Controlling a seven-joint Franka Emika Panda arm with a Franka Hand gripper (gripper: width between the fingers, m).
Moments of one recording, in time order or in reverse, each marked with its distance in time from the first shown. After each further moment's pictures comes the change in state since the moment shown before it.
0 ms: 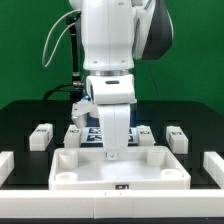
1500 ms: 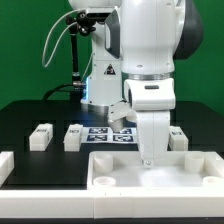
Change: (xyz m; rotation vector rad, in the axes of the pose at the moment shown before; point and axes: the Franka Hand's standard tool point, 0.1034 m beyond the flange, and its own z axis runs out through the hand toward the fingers) arm 0.064 0.027 0.003 0.029 0.008 0.095
